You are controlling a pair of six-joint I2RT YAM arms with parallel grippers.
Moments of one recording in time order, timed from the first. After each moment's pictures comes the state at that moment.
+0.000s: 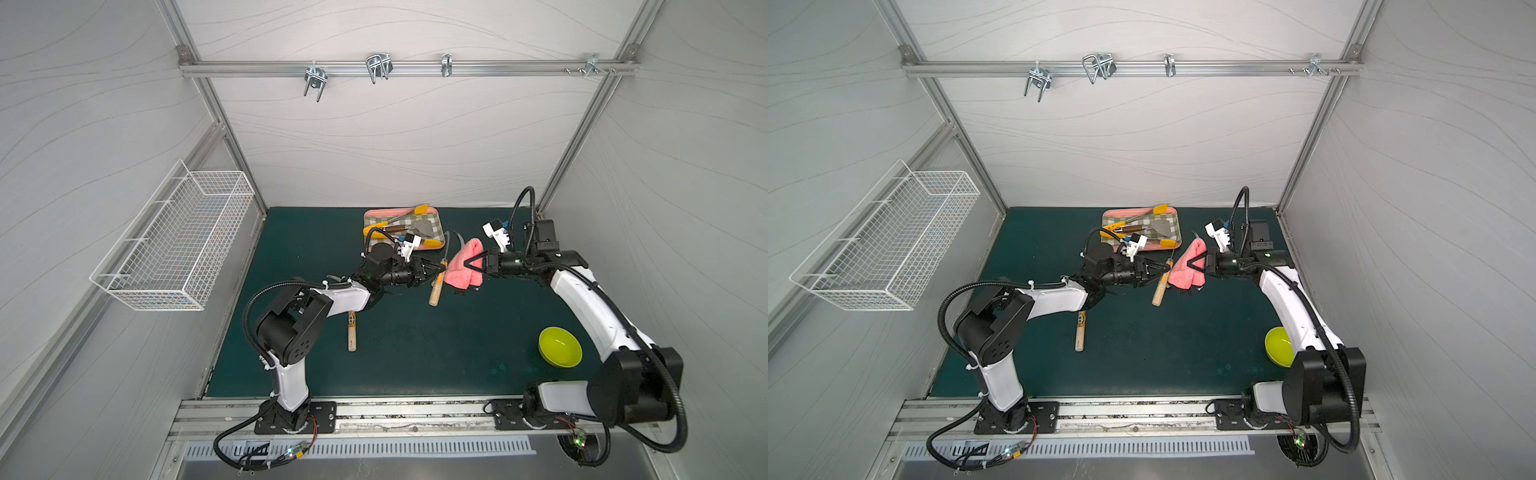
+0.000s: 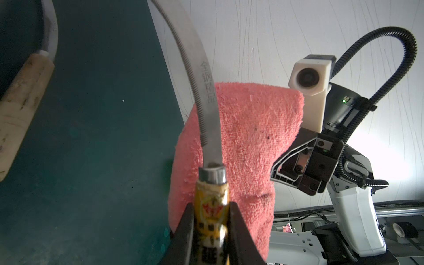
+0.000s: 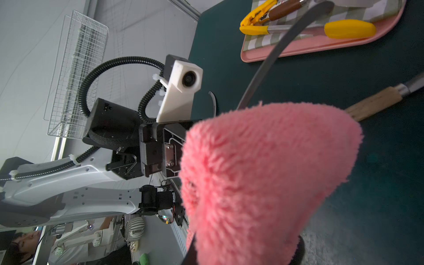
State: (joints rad) left arm -0.61 1.84 0.98 0.74 0.78 -1.20; right arm 0.16 1.35 1.15 -0.66 -0.94 0.22
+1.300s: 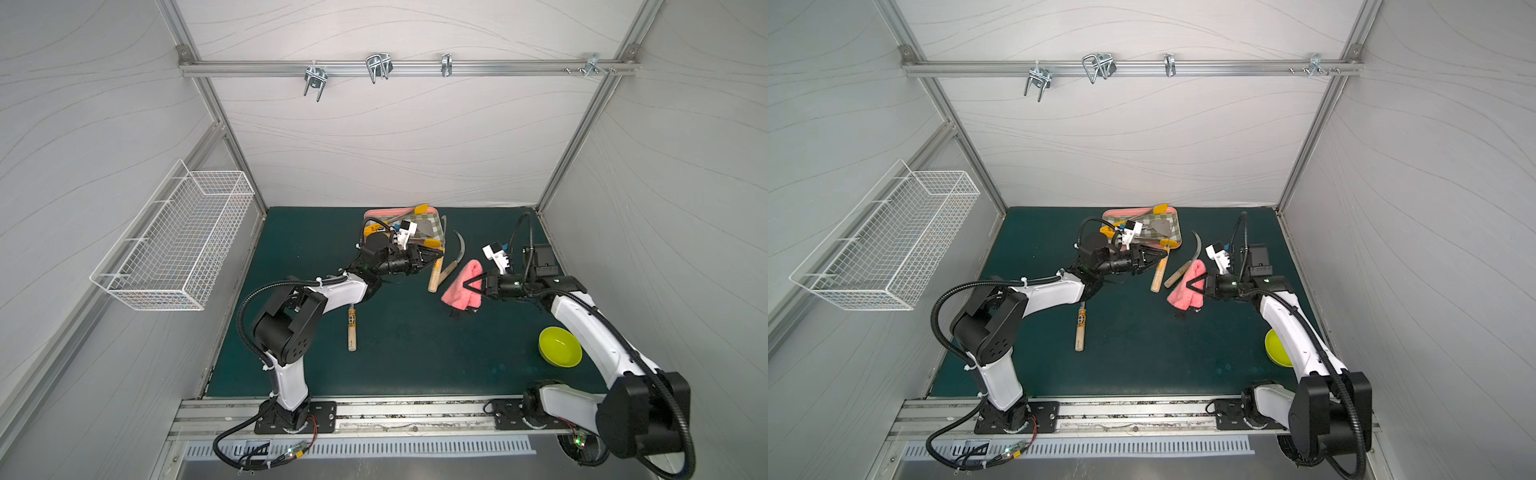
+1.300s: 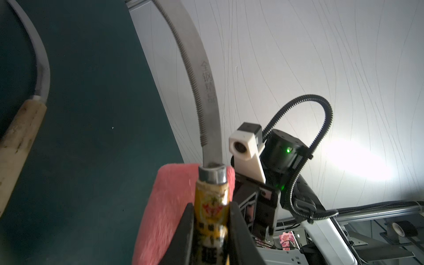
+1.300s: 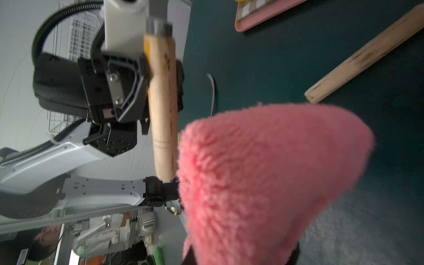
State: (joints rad) left arm -0.58 1.81 1.03 0.74 0.79 -1.21; right arm 0.13 1.20 0.90 -0.57 -0.95 0.33
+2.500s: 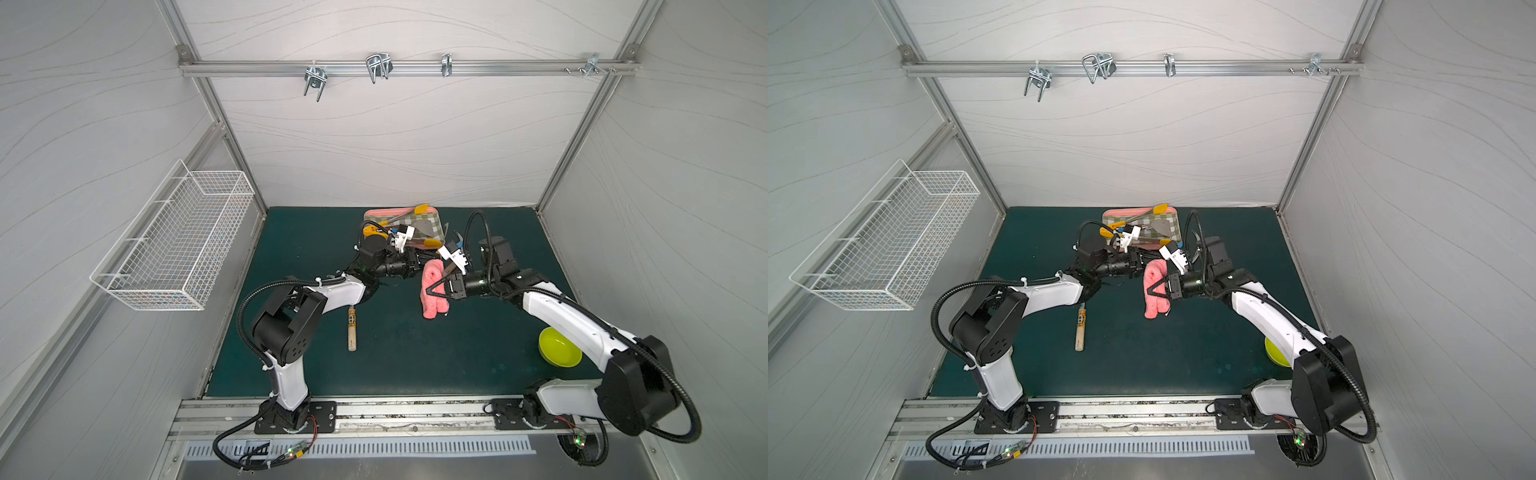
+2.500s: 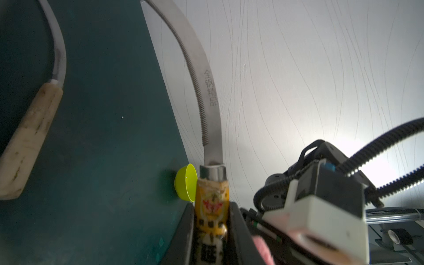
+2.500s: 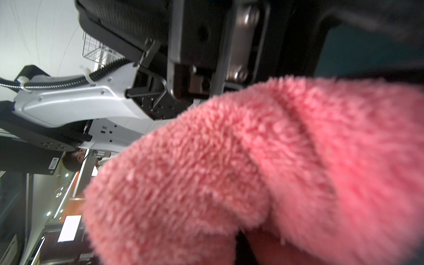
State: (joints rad) left arm -0.56 1.83 1.04 0.72 0.80 -1.23; right arm 0.51 1.31 0.92 -0.33 -1.02 0.38
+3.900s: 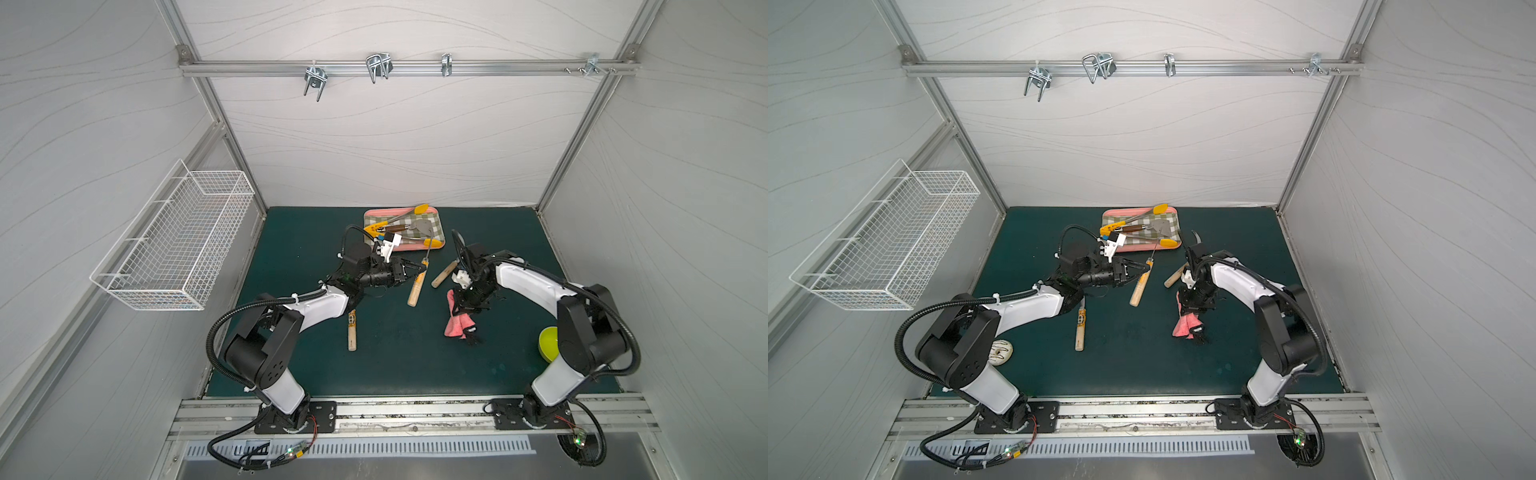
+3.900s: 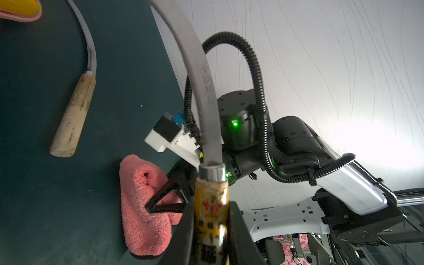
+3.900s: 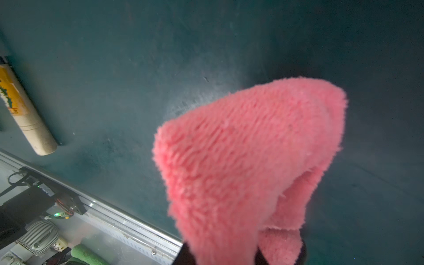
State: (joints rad) left arm -0.50 1.62 0.83 0.62 0.82 -1.06; right arm 0.47 1.69 1.13 -0.93 -0.36 0.28
